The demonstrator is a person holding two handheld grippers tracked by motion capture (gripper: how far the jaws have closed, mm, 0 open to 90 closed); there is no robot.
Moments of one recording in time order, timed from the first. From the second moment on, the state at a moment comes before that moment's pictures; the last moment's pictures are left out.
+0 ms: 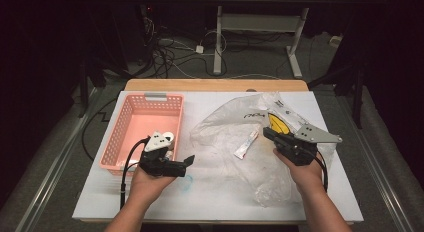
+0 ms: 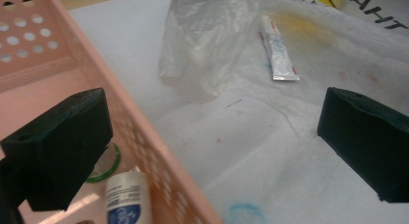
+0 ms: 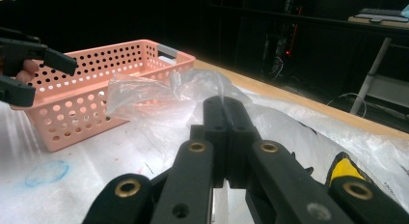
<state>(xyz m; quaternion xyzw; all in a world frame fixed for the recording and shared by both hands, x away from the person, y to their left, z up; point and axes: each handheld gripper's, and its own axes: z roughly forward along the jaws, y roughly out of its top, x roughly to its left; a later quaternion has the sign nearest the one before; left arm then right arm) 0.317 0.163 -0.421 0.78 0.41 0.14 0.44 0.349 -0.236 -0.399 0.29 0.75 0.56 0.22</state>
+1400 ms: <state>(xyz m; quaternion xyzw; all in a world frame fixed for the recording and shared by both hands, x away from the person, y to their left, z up) 0.351 0.219 -0.403 0.75 0.48 0.15 0.43 0.350 -0.238 -0.398 0.29 0.75 0.55 0.23</state>
